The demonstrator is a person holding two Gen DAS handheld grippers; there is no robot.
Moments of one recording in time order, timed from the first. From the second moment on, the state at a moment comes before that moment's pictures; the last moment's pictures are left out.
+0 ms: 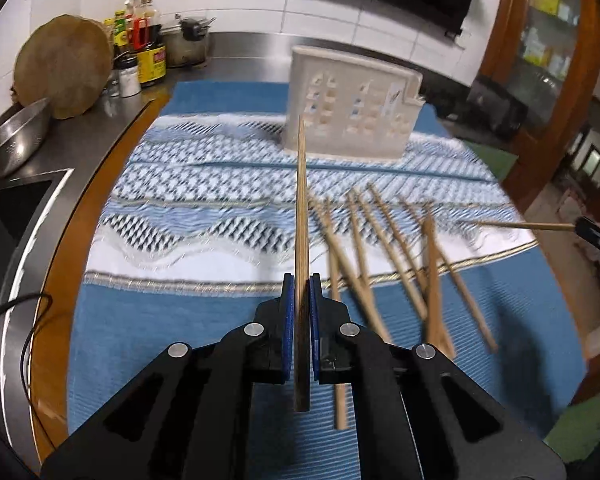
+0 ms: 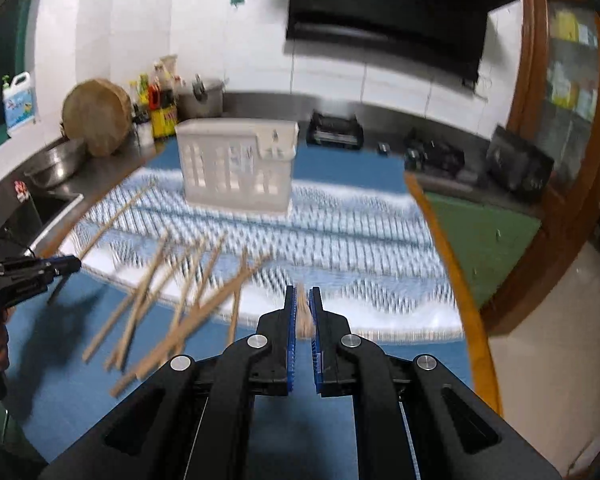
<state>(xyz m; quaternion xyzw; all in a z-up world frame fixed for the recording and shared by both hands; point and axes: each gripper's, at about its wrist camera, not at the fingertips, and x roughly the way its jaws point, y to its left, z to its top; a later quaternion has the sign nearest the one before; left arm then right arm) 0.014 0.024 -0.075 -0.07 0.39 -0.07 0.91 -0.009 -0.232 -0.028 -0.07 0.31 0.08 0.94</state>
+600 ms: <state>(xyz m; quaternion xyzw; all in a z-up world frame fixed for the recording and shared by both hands) 0.033 0.019 -0.036 -0.03 0.37 -0.10 0.92 0.026 -0.220 -0.008 -0.05 0.29 0.12 0.95</state>
